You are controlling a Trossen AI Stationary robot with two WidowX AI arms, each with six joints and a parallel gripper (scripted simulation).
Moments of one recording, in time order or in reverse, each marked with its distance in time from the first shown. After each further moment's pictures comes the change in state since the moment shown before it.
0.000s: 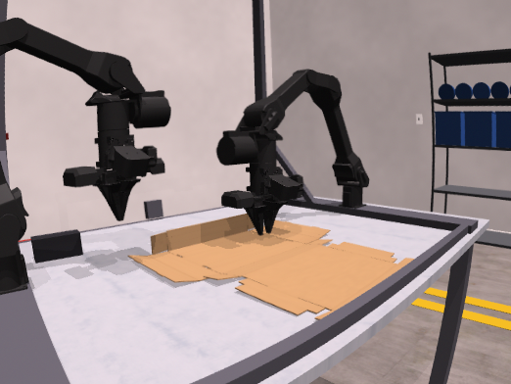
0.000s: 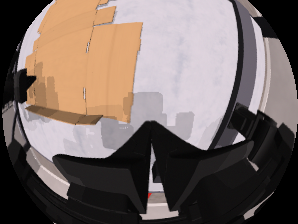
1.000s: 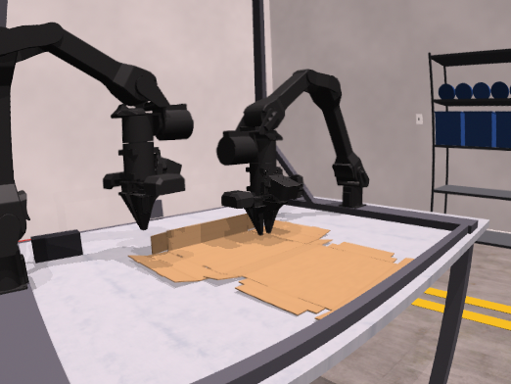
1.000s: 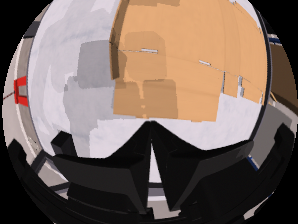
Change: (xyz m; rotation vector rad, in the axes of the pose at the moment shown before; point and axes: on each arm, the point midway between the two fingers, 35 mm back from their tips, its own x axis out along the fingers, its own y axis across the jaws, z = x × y) left arm 0.000 0.000 0.000 0.000 0.000 0.000; right arm 0.024 0.044 0.010 -1.547 0.008 -0.009
